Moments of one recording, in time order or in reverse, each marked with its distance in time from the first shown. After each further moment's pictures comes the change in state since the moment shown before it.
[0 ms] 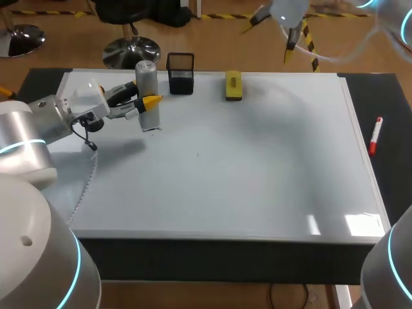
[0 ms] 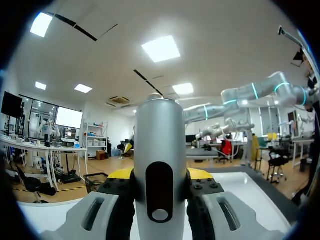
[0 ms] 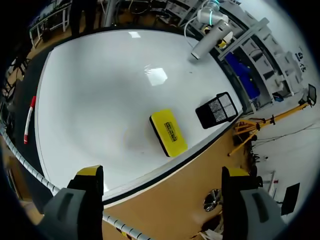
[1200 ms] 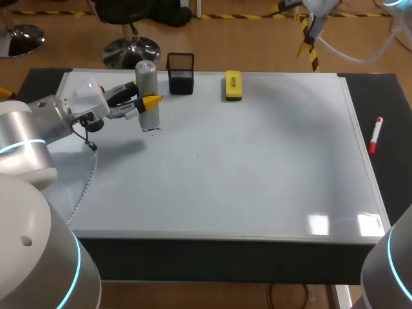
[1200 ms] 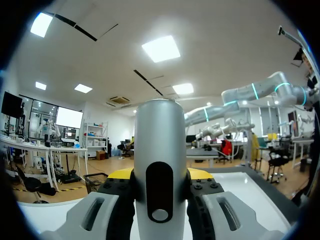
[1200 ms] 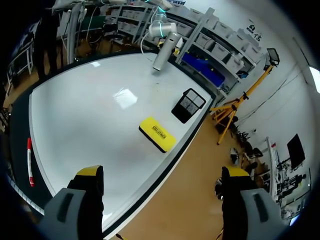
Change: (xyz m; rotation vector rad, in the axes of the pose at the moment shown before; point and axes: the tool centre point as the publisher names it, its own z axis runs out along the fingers) left arm 0.000 0.000 0.000 0.000 0.000 0.000; right arm 0.019 -0.014 -0.050 -0.158 -0.193 0.337
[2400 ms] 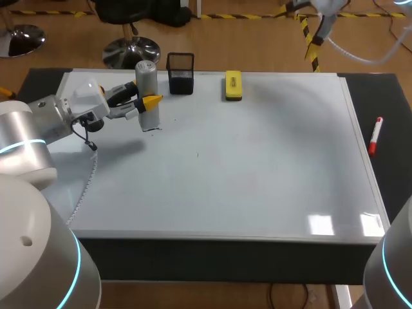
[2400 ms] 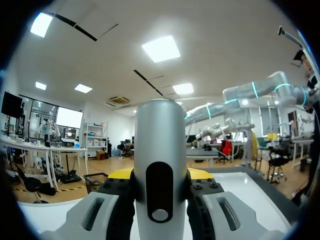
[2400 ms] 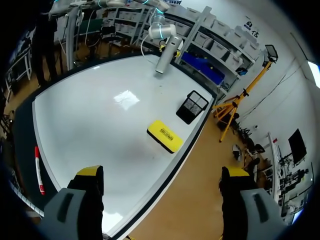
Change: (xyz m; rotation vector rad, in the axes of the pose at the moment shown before) left arm 0.000 0.000 0.000 0.000 0.000 0.000; right arm 0.020 0.010 -0.016 0.016 0.017 0.035
